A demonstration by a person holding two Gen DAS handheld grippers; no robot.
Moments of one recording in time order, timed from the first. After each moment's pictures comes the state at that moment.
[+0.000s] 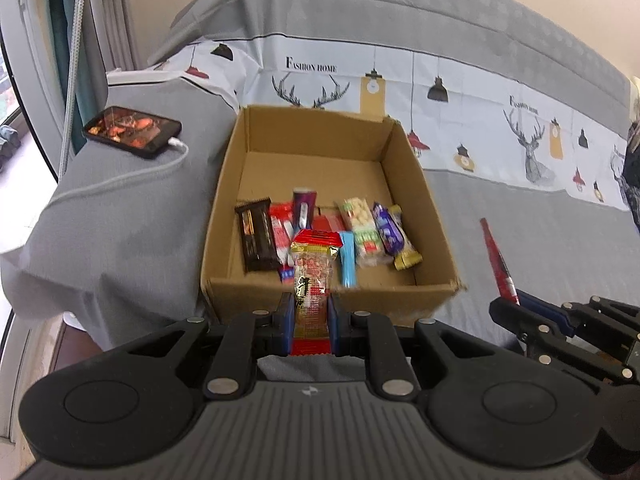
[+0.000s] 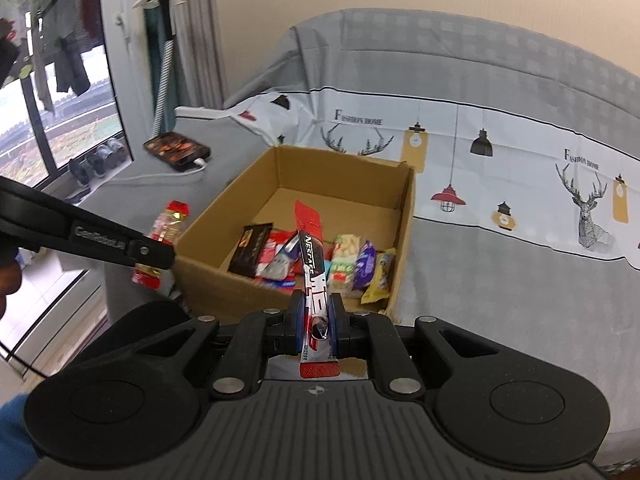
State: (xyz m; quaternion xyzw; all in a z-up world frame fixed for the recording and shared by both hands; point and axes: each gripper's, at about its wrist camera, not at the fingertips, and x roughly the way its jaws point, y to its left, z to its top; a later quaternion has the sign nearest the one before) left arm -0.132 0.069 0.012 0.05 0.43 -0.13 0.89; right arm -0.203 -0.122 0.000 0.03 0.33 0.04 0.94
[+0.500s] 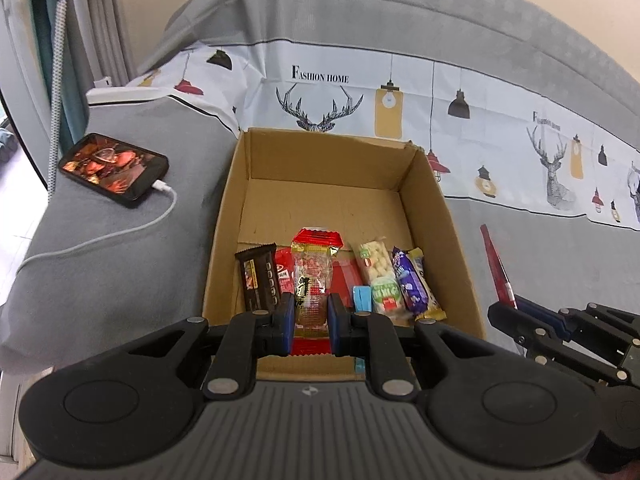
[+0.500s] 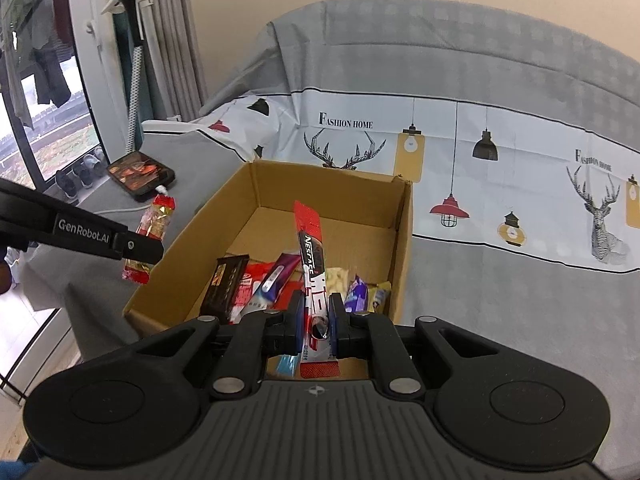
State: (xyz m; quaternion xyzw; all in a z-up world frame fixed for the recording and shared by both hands) left arm -0.035 0.051 0.006 0.05 0.44 -0.13 0.89; right arm -0.109 -0.138 -0.010 0.05 0.34 0.04 0.94
